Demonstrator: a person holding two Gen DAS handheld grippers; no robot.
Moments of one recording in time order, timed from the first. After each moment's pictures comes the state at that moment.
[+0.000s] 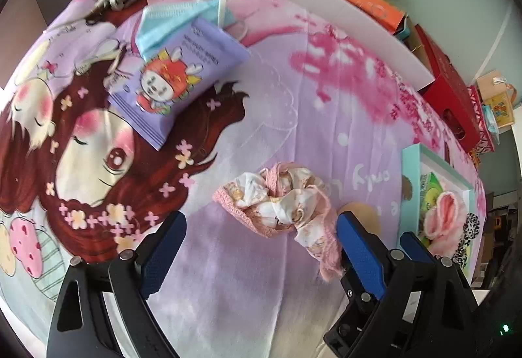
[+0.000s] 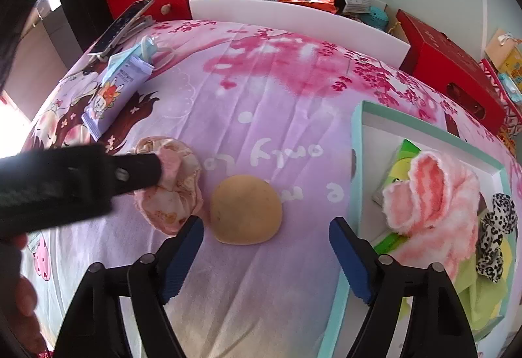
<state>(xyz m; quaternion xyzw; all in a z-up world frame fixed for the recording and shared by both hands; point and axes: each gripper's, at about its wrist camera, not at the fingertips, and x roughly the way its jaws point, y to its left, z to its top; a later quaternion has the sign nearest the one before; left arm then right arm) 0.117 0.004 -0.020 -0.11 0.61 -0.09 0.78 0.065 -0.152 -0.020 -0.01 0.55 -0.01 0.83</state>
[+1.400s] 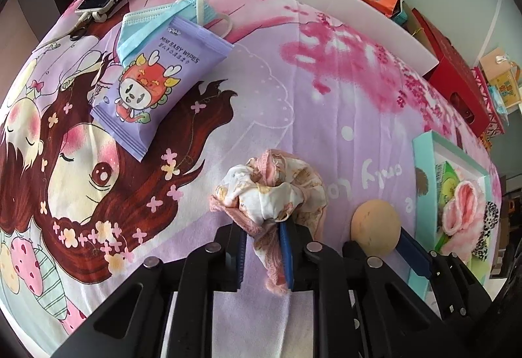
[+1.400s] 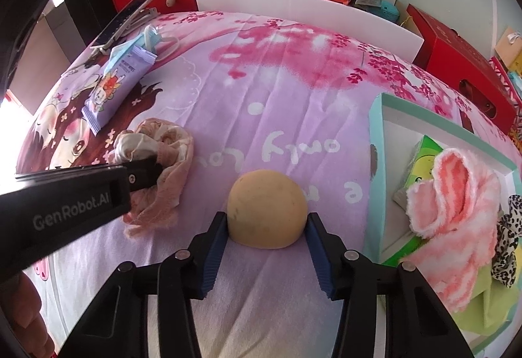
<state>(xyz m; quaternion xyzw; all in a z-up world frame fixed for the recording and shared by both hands) 0.124 -0.024 -0.044 -0.06 0.60 -0.10 0.79 0.070 -0.148 -0.034 0.00 0.56 0.00 0.83</state>
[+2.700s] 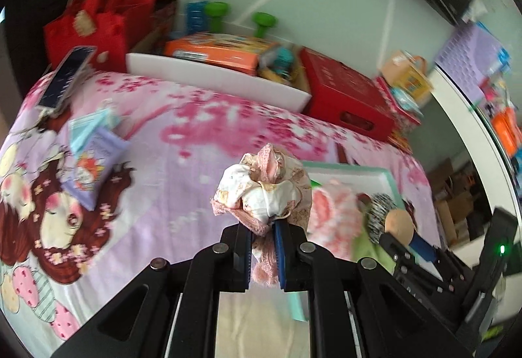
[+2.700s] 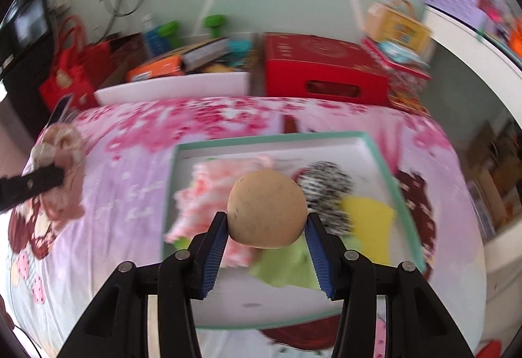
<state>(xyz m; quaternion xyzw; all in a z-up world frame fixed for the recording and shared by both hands) 0.066 -0.065 0.080 -0.07 0.48 -0.24 0.84 -0.029 -0.295 0.073 0.07 0.47 -0.19 0.86</state>
